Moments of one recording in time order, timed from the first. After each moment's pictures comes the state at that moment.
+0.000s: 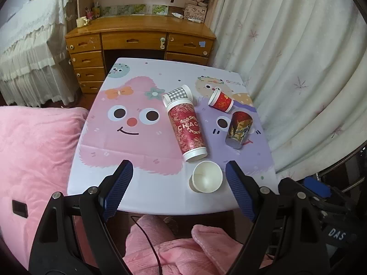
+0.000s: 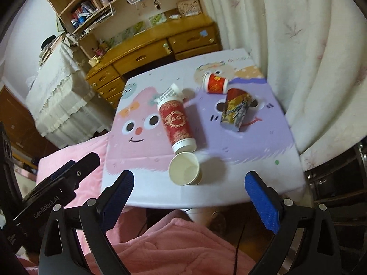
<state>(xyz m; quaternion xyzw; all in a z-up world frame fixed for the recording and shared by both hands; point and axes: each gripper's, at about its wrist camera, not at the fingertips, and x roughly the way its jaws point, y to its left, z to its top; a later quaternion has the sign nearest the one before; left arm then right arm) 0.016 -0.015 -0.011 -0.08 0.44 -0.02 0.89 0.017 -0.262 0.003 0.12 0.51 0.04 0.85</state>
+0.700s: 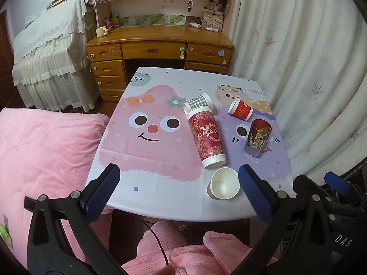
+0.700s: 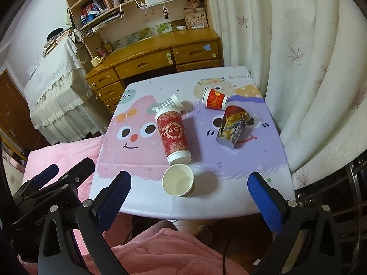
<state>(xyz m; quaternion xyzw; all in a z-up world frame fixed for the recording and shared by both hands) 0.004 -0.015 -0.009 -0.05 0.42 0.05 0.91 0.017 -0.246 0.004 0.07 0.48 0.03 0.87</state>
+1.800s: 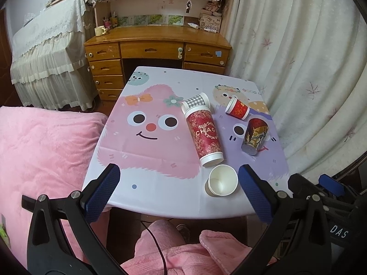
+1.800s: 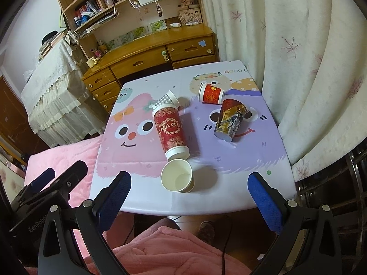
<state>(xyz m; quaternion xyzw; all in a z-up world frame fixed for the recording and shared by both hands) -0.005 -0.019 -0.006 -0.06 0.42 0.04 0.91 0.016 -0.257 -0.002 0.08 0.49 0.03 0.87</state>
